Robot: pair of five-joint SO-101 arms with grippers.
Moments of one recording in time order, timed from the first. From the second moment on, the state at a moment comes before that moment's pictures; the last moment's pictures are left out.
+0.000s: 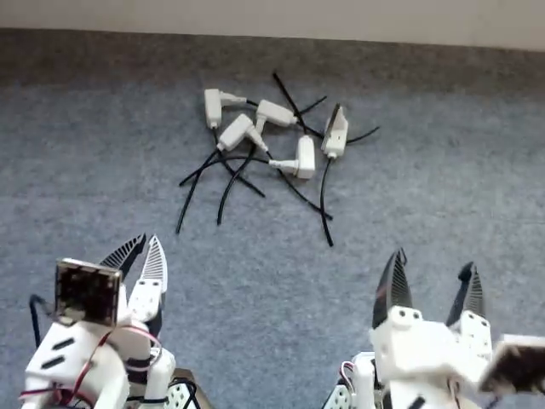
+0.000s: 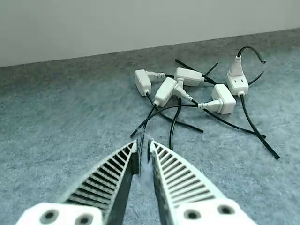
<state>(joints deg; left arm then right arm) 3.8 -104.3 55.2 81.5 -1.3 -6.2 -104.6 43.5 81.9 -12.1</state>
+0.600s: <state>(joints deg) -7.2 -104.5 81.3 68.3 3.6 -6.4 -104.5 76.3 74.9 1.0</state>
